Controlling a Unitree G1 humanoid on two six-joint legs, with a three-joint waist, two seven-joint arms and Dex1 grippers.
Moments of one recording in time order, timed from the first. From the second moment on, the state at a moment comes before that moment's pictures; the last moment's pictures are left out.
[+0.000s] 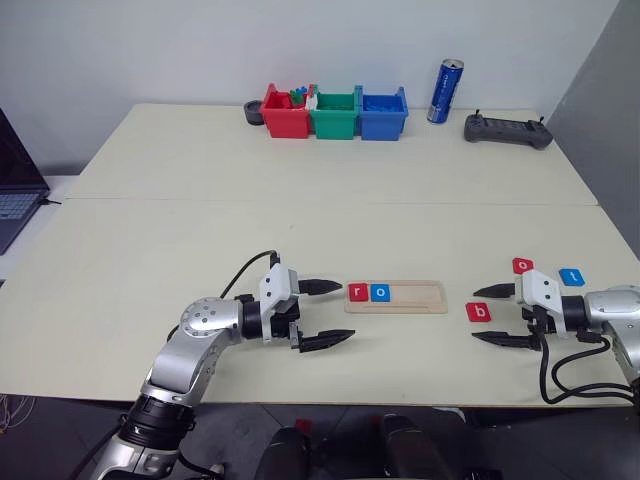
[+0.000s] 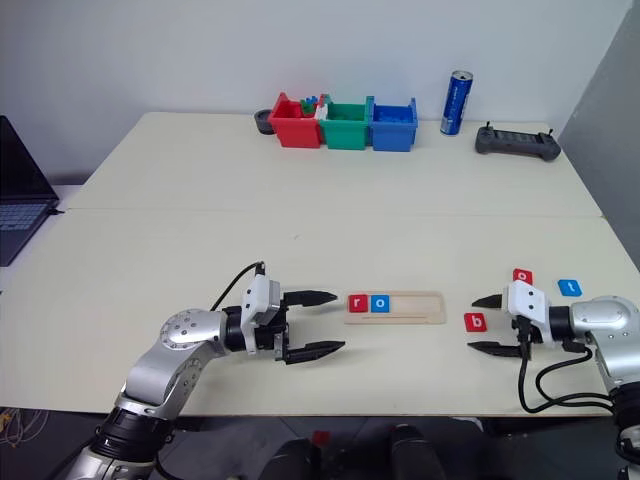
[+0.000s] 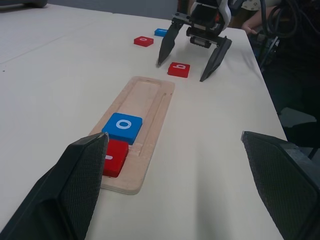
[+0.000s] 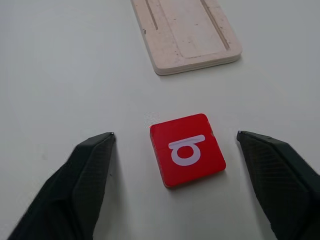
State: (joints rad) left arm -0.23 0.50 -0.15 -0.12 -0.38 0.21 -1.12; right arm -0.29 -0.88 0.03 0.41 0.20 -0.19 1.36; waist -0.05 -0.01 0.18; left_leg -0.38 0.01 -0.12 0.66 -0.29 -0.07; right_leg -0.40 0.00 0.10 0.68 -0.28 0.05
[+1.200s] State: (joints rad) left arm -0.20 0.55 -0.10 -0.12 -0.38 0.21 -1.09; right arm -0.63 -0.65 0.21 0.47 0.12 -0.04 1.37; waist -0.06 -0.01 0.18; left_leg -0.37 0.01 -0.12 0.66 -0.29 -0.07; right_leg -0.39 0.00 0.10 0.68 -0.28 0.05
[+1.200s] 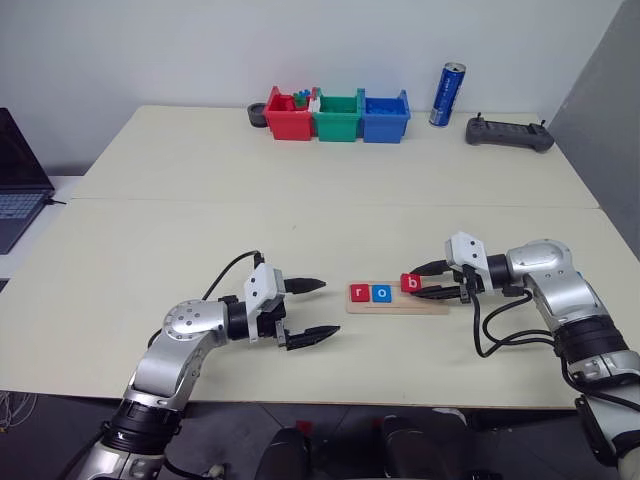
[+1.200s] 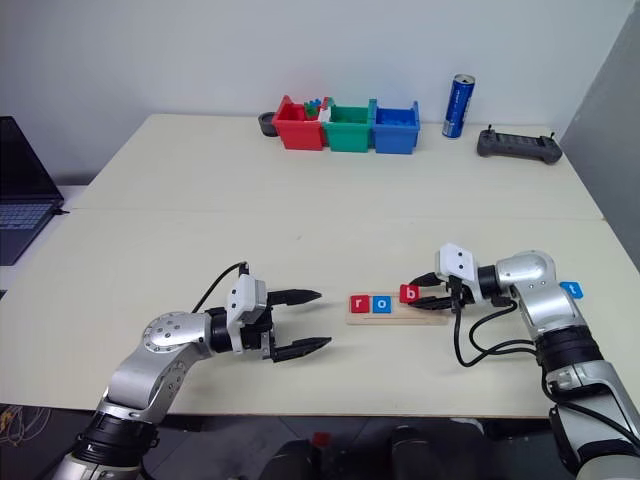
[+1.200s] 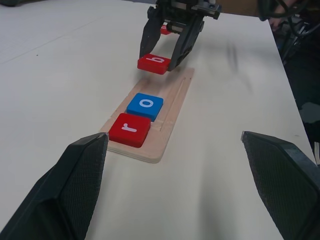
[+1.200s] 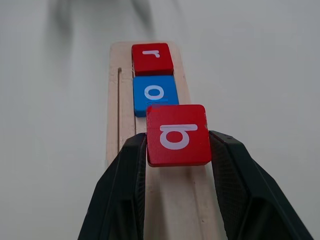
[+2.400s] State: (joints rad) left arm -0.19 0.56 -0.10 -0.12 -0.38 0.19 -1.08; right arm -0.68 -0.61 0.24 0.53 0.10 -0.03 1.41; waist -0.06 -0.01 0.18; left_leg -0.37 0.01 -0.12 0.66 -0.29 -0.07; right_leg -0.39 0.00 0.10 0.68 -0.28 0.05
